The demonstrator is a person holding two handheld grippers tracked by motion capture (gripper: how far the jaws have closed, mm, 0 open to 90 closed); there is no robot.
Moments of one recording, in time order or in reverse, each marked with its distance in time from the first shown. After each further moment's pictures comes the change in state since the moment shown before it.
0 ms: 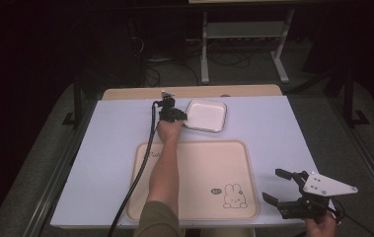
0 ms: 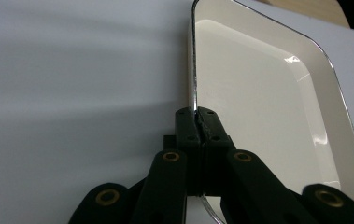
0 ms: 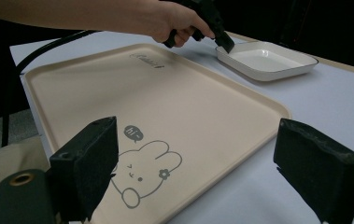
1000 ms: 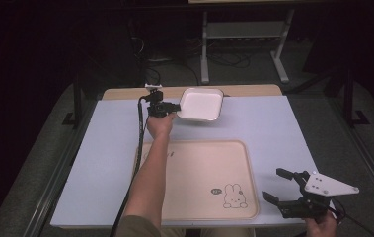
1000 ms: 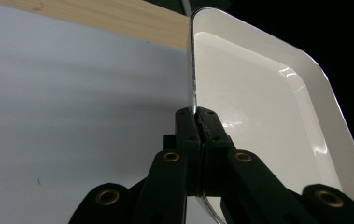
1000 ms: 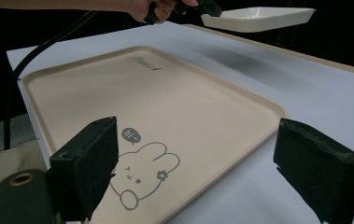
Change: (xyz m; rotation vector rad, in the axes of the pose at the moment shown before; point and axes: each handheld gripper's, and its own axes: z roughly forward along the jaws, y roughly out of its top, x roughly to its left) left arm -0.005 0.007 -0.063 -0.146 -0.096 -0.027; right arm -0.001 0.000 -0.001 -0.008 -0.012 0.020
